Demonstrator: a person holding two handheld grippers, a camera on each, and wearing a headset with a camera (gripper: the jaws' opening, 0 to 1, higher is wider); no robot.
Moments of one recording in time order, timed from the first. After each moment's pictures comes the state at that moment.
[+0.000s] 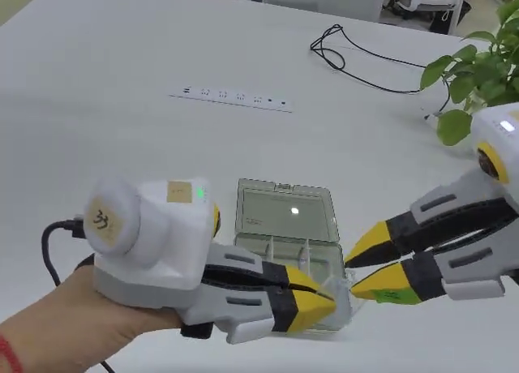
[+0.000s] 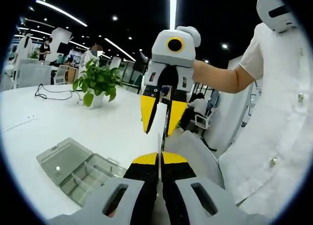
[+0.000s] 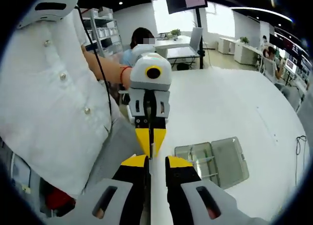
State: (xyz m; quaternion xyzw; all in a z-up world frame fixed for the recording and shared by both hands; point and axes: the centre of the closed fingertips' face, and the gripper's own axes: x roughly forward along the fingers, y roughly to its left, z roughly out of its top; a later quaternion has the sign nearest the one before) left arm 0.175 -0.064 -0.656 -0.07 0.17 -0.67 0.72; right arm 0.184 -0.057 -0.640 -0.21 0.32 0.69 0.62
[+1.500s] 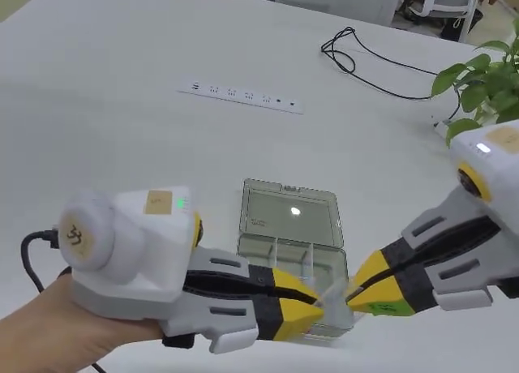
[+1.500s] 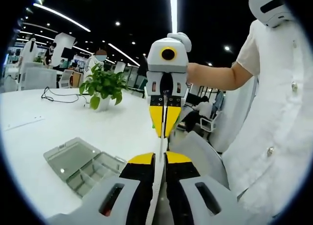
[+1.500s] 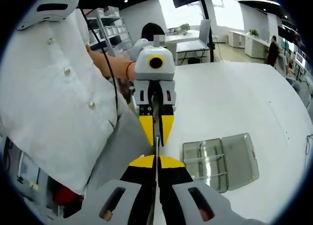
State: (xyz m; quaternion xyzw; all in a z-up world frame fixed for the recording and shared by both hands) left arm 0.185 -0.047 -0.661 -0.08 0.16 -0.64 0.74; right arm 0.183 -0.058 -0.653 -0.20 0.34 0.71 0.59
